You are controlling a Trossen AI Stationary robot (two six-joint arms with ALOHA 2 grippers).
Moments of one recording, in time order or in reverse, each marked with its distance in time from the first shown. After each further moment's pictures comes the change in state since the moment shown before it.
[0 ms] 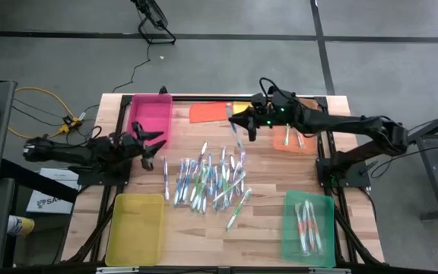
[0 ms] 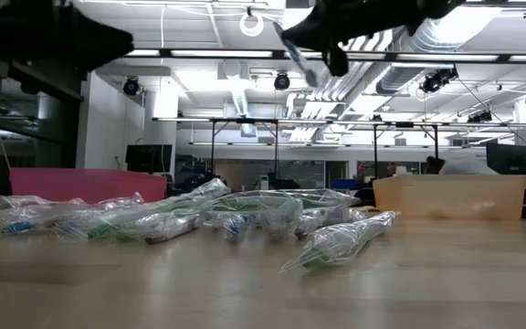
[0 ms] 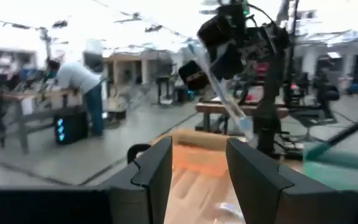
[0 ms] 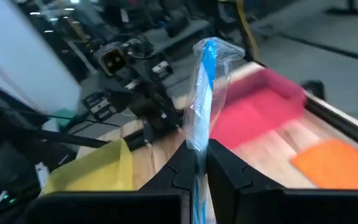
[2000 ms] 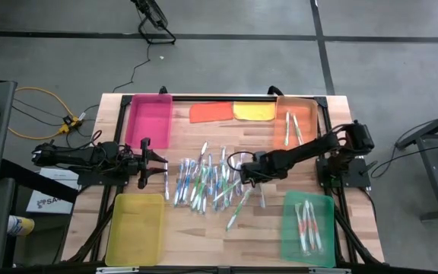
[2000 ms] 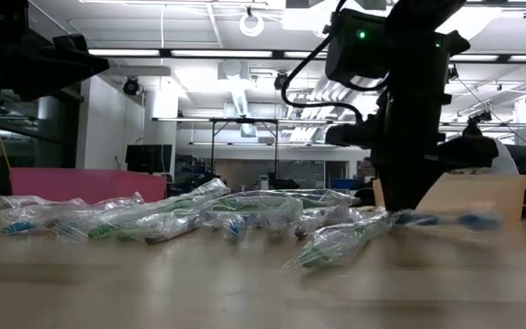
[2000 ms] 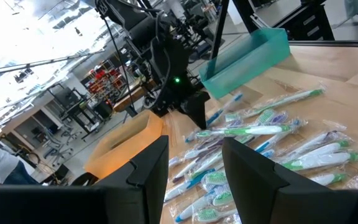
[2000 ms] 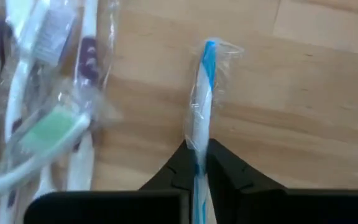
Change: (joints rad) left arm -0.001 -0.255 -0.114 -0.376 0.500 0.526; right arm 0.464 0.382 -0.001 -0.853 0.366 1.141
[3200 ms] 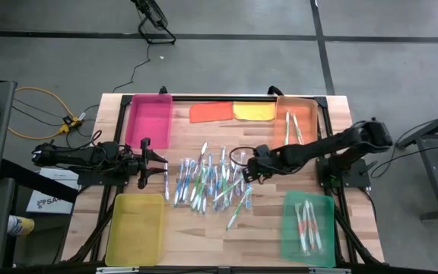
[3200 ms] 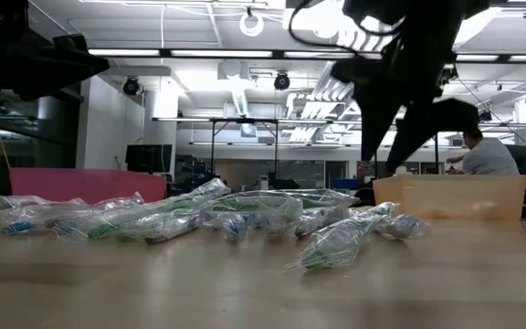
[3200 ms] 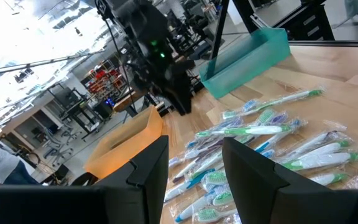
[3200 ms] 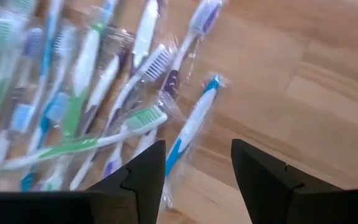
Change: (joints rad) left arm 0.000 0.000 0.000 0.000 0.000 0.000; right arm 0.016 -0.173 0.002 0.003 0.106 -0.203
